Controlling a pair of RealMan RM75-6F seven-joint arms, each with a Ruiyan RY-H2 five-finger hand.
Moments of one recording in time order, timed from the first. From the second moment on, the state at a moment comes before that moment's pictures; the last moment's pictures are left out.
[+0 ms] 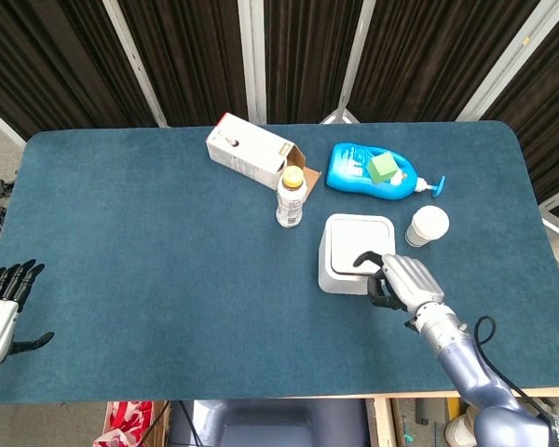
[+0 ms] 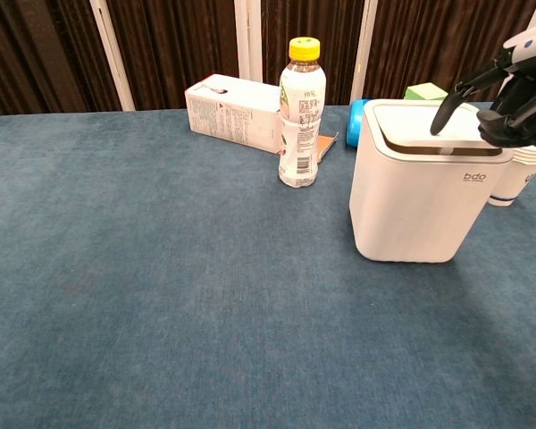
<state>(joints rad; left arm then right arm) -0.11 -1.06 0.00 -1.68 1.48 1.40 0.06 0.82 -0.89 0.20 -2.27 -0.49 0.97 -0.25</state>
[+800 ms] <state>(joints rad) -0.11 -1.06 0.00 -1.68 1.48 1.39 0.07 0.81 -0.96 0.14 -2.23 -0.51 0.98 -0.25</state>
